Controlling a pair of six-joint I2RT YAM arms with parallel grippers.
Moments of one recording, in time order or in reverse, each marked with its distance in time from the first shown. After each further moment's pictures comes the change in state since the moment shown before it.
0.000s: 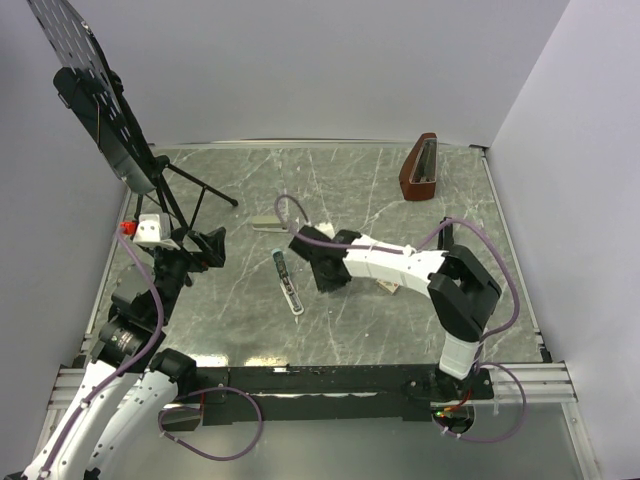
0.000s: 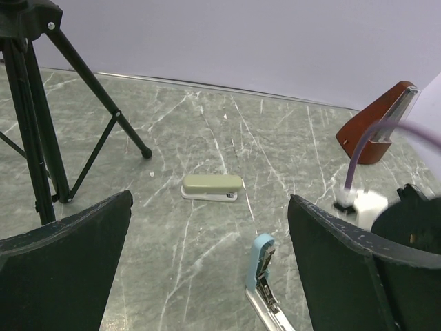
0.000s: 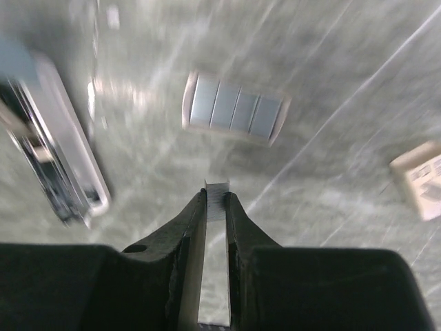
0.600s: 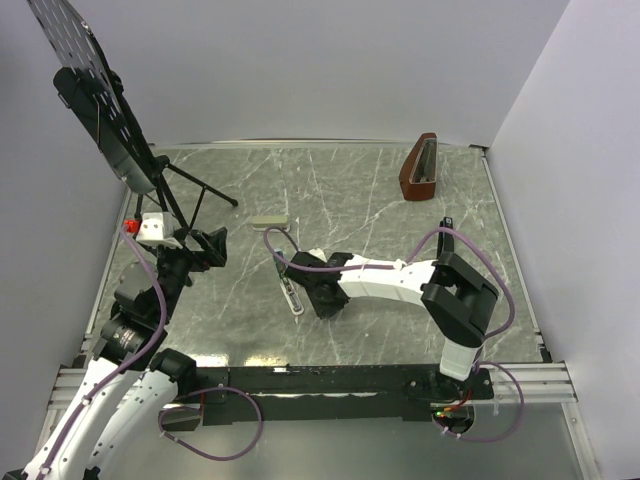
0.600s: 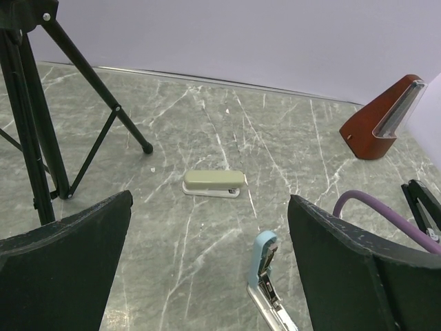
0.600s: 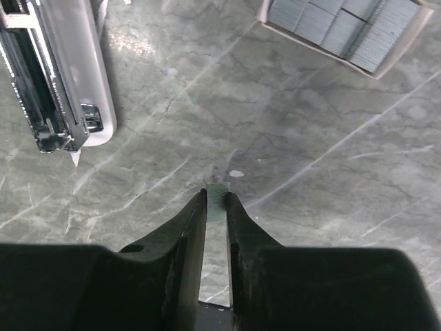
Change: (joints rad) left arm 0.000 0.018 -0.003 0.000 0.000 0.000; right arm 0.119 -0.009 -0.138 0.055 -0.093 -0.029
